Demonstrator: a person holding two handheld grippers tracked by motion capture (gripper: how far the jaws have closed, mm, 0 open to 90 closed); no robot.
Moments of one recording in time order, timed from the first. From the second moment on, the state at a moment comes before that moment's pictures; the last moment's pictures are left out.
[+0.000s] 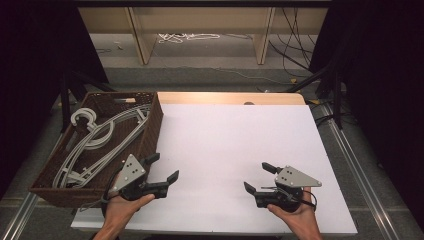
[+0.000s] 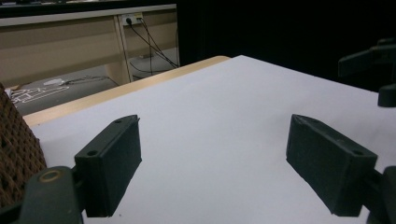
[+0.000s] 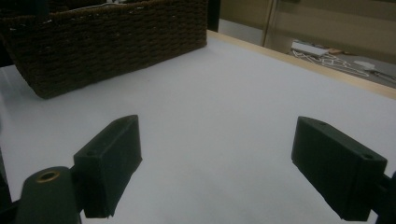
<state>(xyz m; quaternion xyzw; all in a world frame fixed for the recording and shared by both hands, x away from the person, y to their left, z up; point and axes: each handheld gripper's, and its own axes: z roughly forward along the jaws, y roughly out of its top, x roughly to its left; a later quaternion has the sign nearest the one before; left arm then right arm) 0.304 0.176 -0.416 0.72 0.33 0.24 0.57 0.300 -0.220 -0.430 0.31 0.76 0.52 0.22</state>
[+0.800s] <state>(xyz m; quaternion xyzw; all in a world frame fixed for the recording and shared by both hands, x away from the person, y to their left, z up) 0.289 0.184 -0.440 0.72 0.33 0.23 0.57 0.286 -0.223 -0.433 0.32 0.75 0.53 0.23</state>
